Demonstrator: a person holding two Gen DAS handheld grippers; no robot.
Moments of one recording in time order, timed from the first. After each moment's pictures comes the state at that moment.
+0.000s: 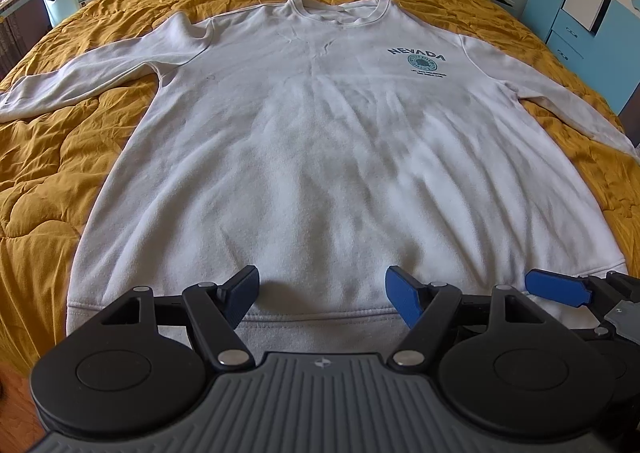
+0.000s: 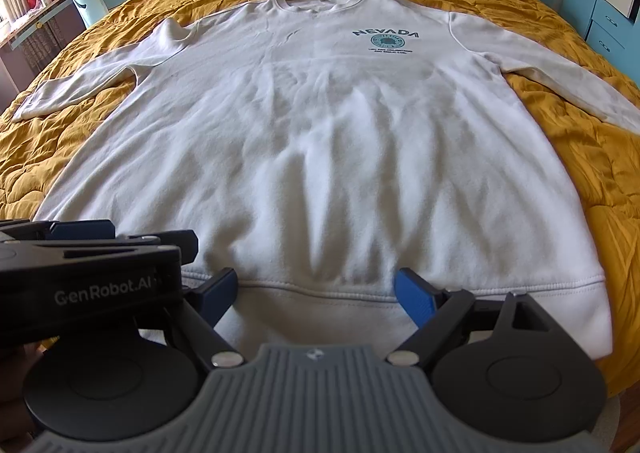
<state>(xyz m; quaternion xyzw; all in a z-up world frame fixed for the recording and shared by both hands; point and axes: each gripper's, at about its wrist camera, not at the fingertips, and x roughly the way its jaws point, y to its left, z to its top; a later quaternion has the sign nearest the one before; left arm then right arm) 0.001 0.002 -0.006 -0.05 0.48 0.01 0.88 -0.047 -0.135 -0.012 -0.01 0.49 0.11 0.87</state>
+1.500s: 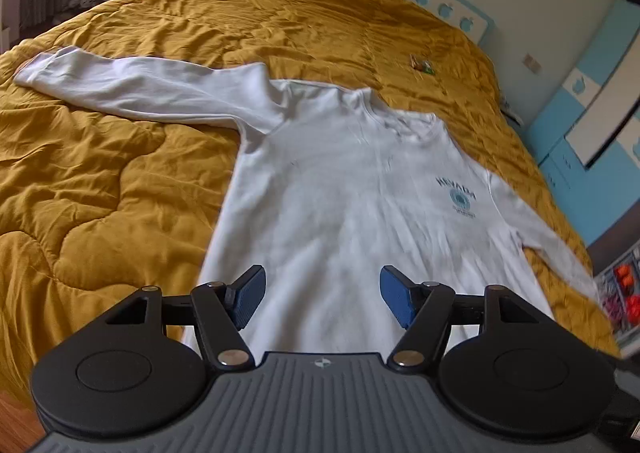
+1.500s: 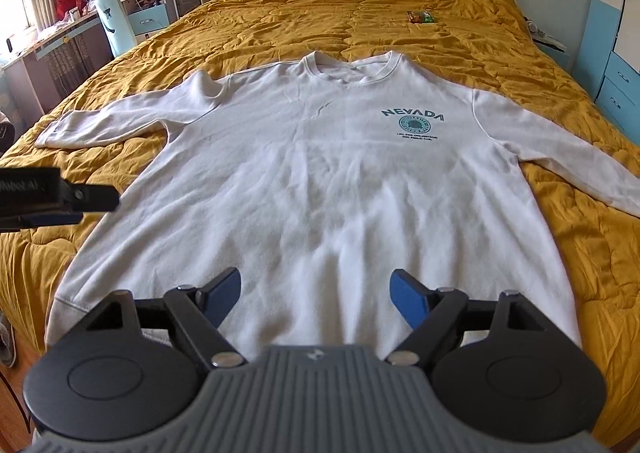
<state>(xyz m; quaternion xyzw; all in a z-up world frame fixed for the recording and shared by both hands) 0.014 0.167 0.036 -0.24 0.38 0.03 0.89 -0.029 -0.114 0.040 -0.03 0.42 0.14 0.90</state>
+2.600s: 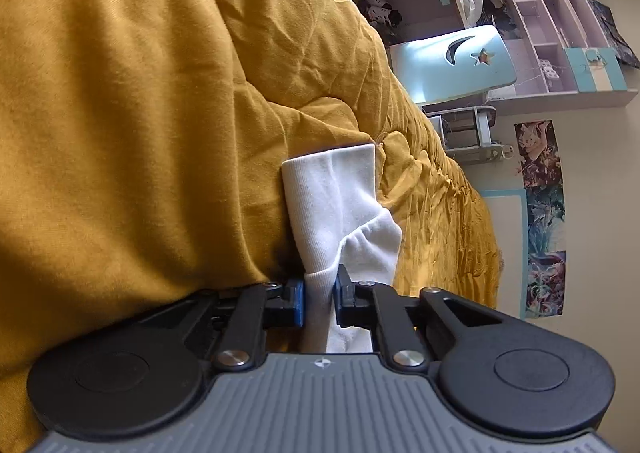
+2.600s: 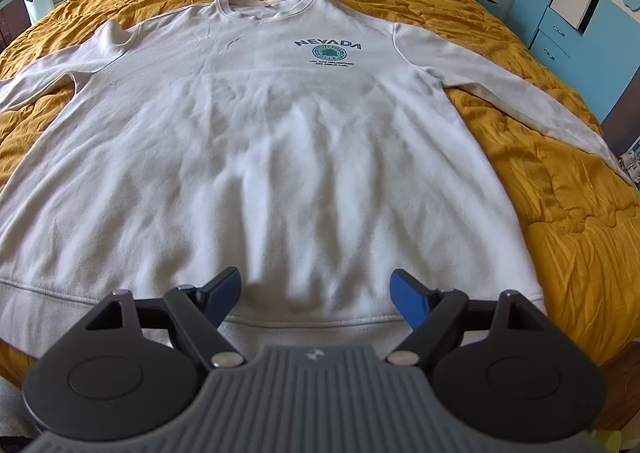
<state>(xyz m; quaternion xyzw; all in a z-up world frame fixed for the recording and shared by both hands) 0.101 0.550 -0.111 -0.65 0.15 0.24 0.71 -0.033 -0.132 -0.001 -0.06 0.49 0.01 0.87</state>
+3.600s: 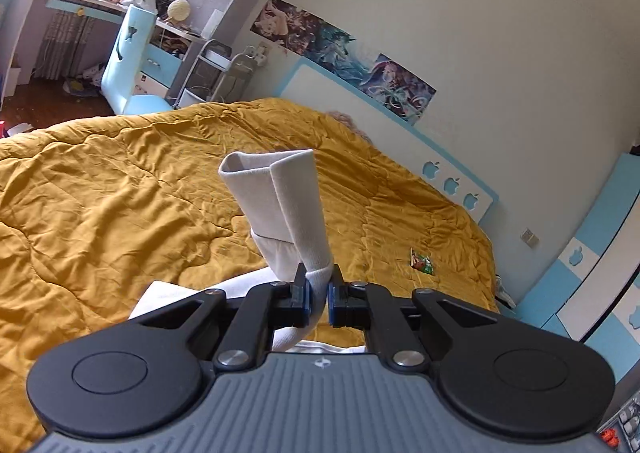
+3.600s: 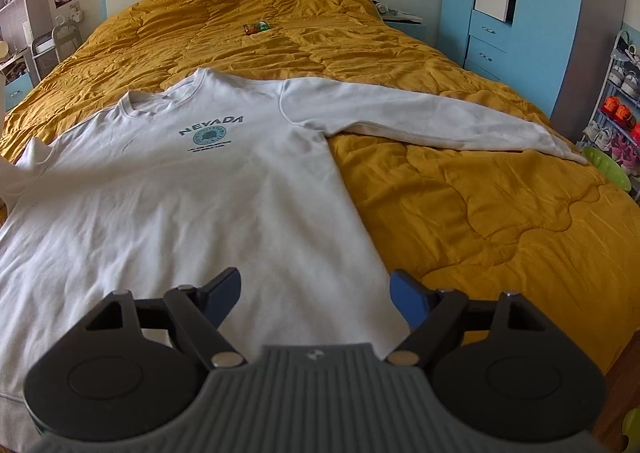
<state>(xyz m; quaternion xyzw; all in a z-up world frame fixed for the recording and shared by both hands) 0.218 0.217 0.100 -0.28 0.16 0.06 0.94 -0.004 -0.255 0.000 0.03 0.39 -0.07 0.92</state>
